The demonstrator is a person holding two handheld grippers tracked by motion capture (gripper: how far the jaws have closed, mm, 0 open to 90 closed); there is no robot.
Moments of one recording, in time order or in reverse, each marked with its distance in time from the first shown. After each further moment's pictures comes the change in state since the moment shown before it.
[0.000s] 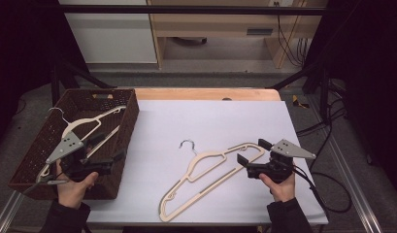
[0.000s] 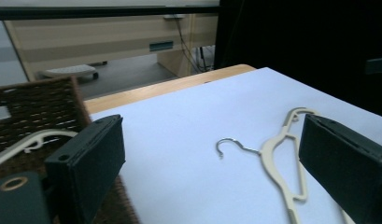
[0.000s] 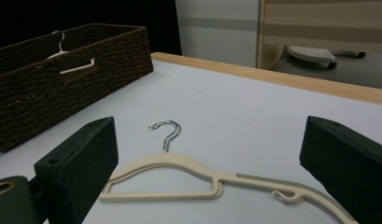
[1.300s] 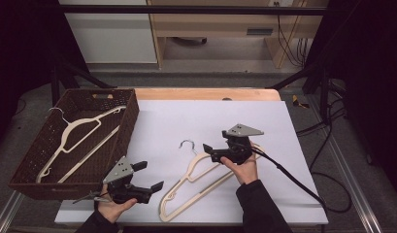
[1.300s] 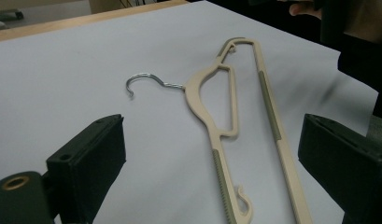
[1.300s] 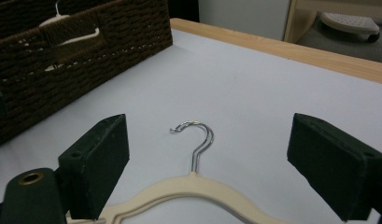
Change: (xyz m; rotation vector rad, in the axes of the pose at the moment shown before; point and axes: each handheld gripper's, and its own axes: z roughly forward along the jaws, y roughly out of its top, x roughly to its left) left arm -0.059 -0.069 0.055 0.199 -0.206 0.032; right arm 0.034 0.015 0.103 0.158 0.059 -0.034
